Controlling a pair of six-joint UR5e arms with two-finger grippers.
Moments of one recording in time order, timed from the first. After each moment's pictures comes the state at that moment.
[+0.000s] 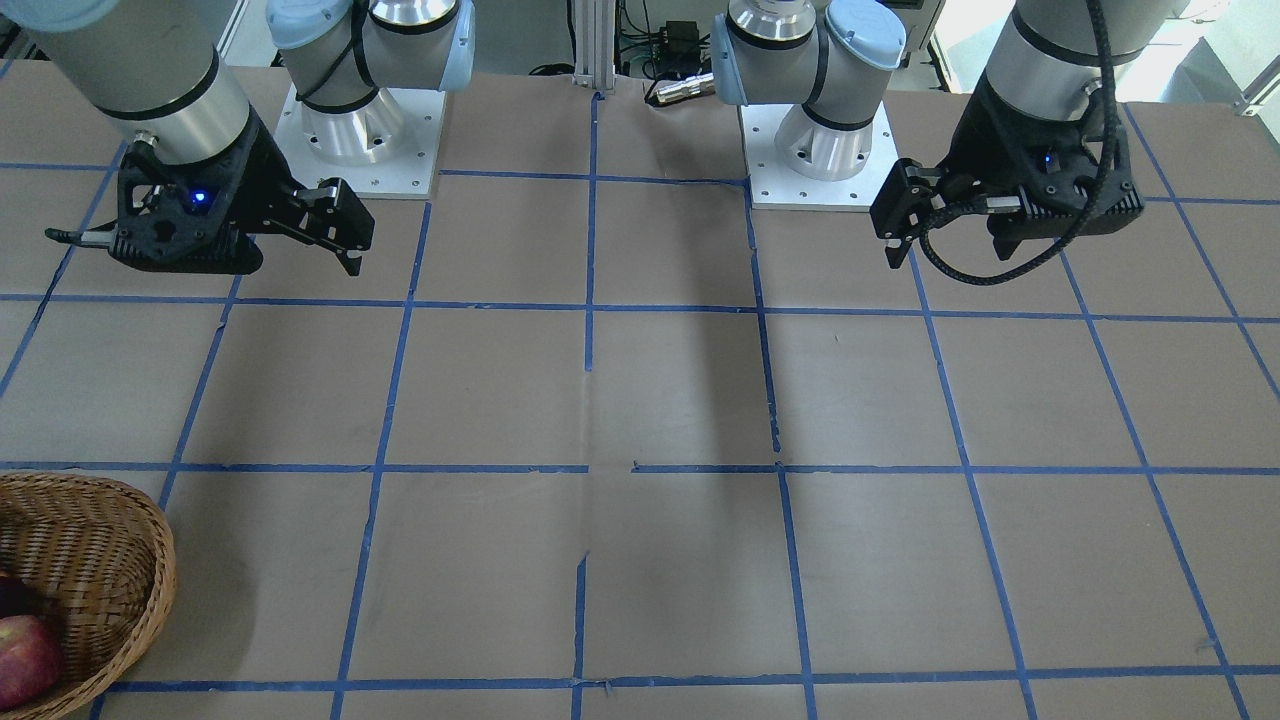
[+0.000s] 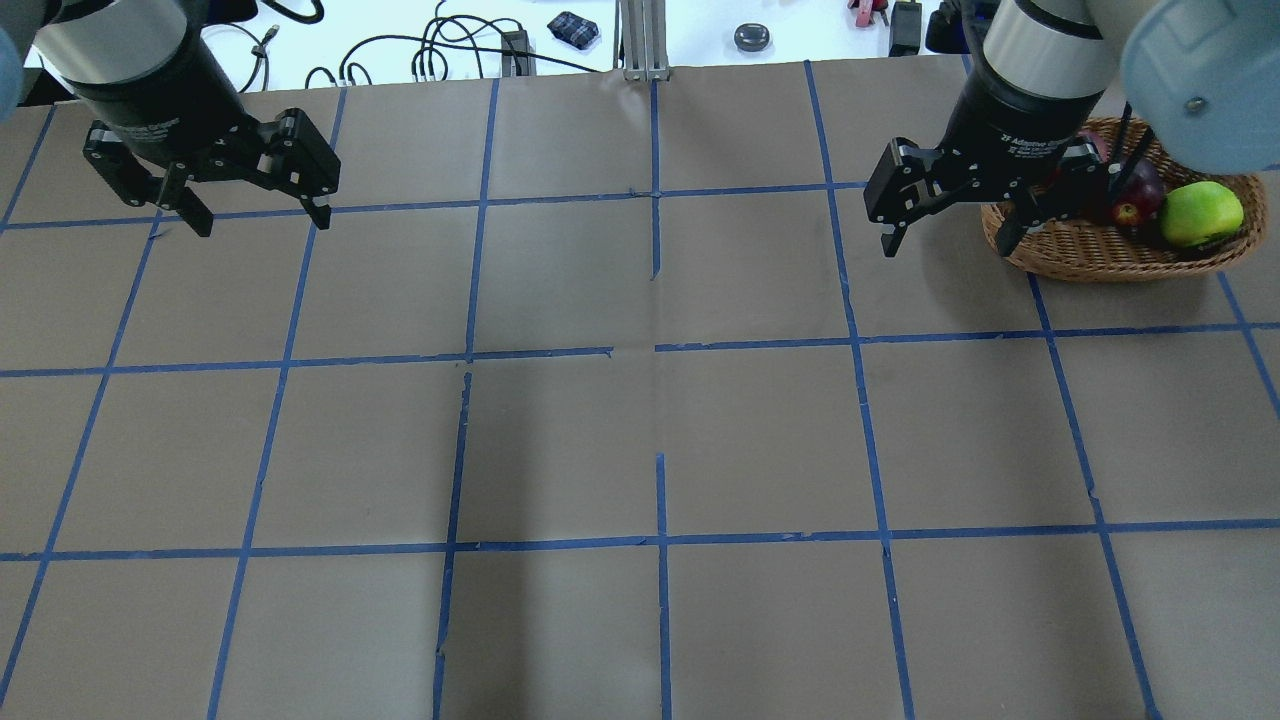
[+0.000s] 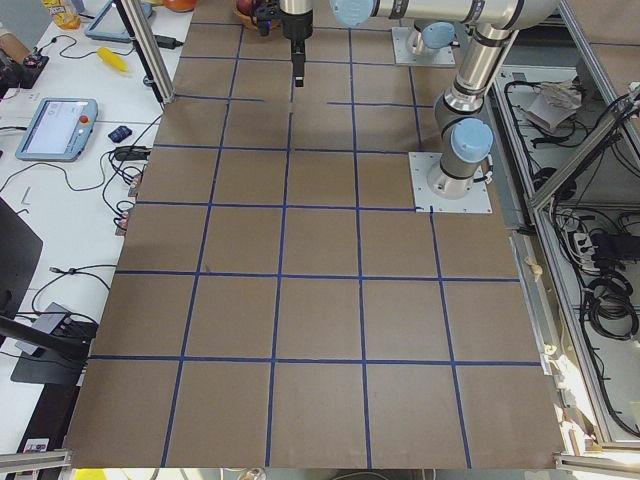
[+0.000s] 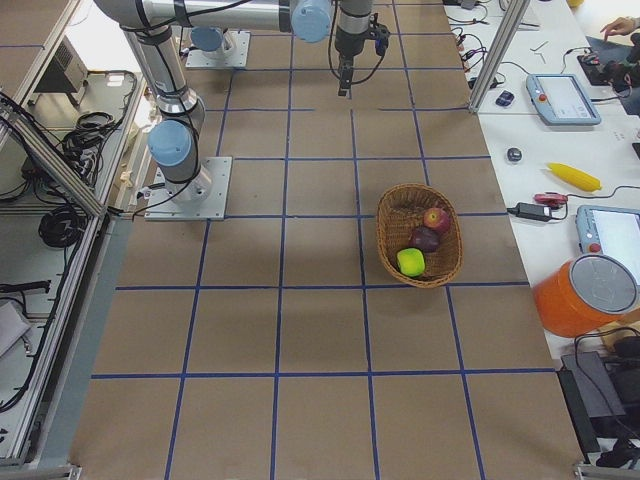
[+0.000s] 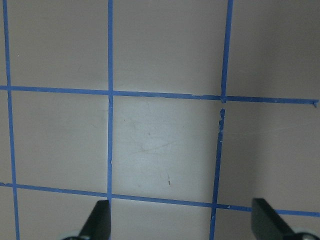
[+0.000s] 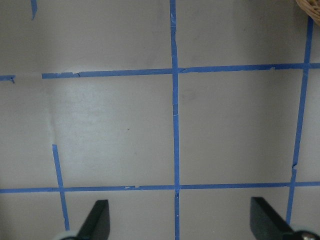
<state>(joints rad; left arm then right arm) -1.50 -1.59 -1.49 -1.64 1.59 0.01 1.56 -1.56 1.56 -1.49 -1.54 0.01</state>
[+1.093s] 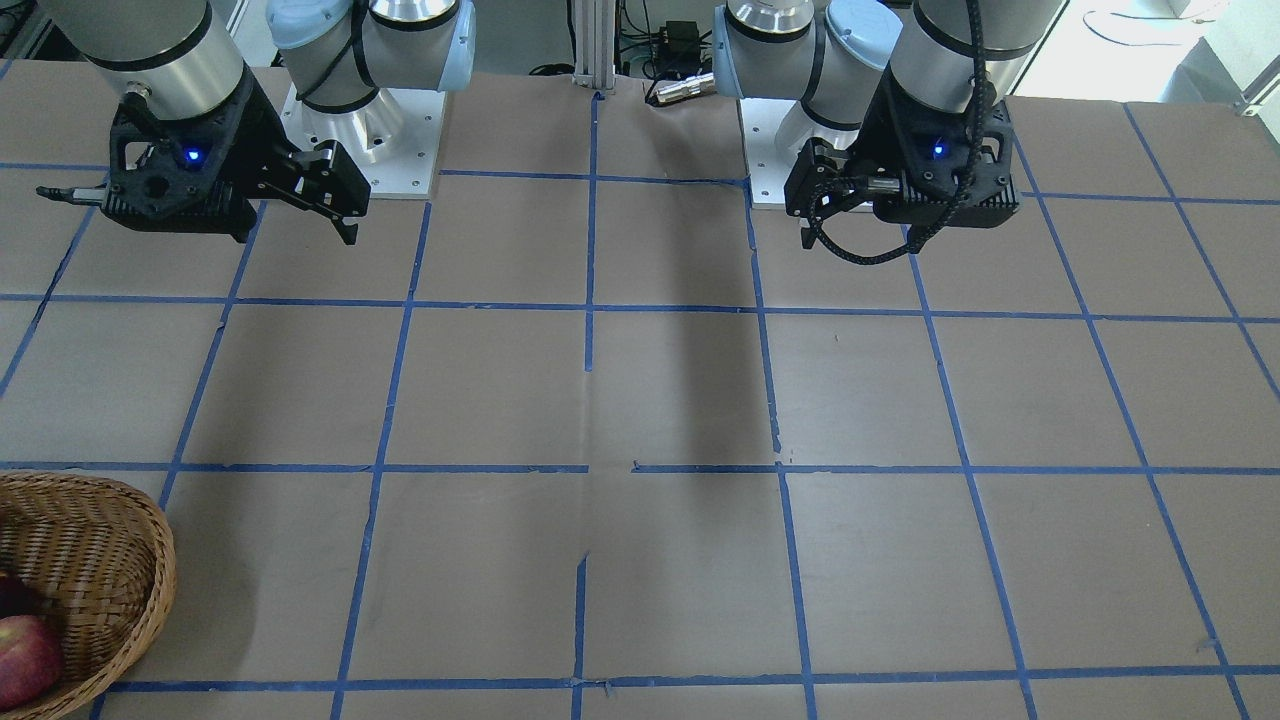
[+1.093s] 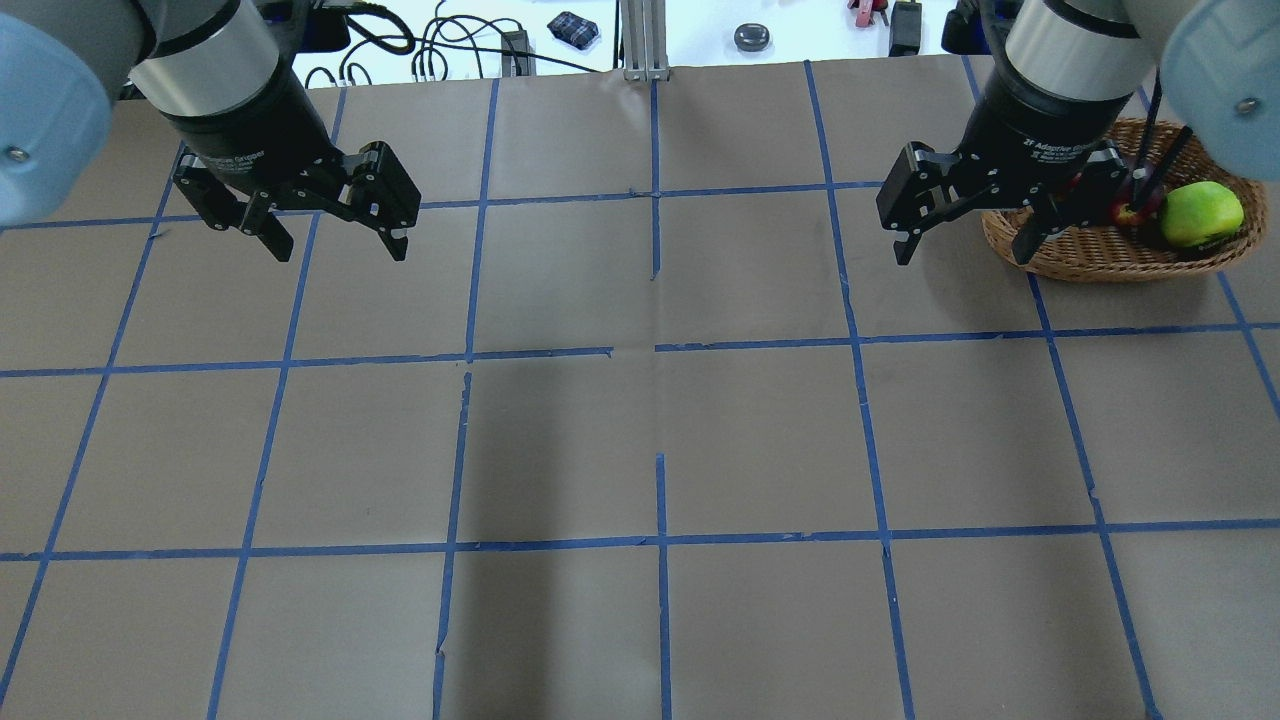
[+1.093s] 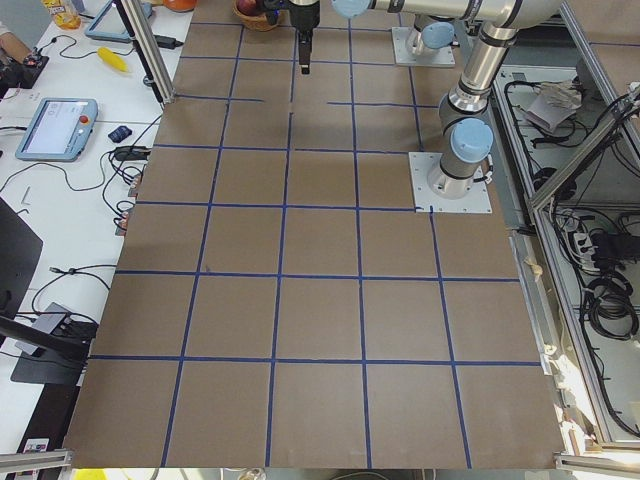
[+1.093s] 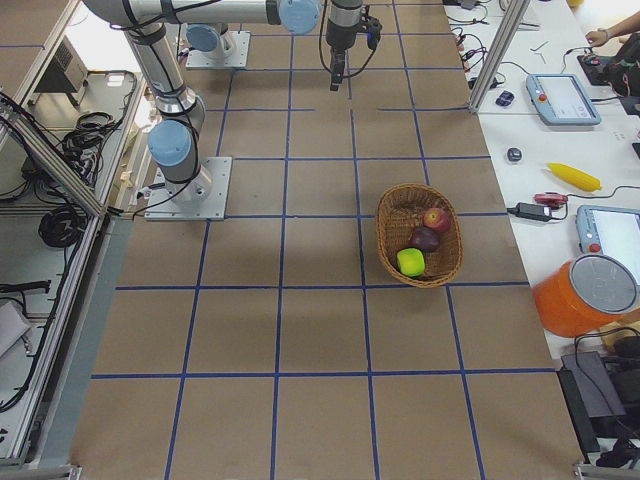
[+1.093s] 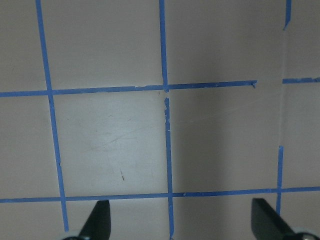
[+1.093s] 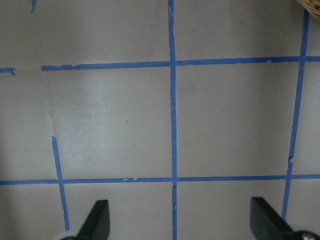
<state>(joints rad) -1.60 -1.57 -1.53 -1.65 1.58 0.01 1.54 -1.58 1.57 -1.47 -1.54 -0.01</state>
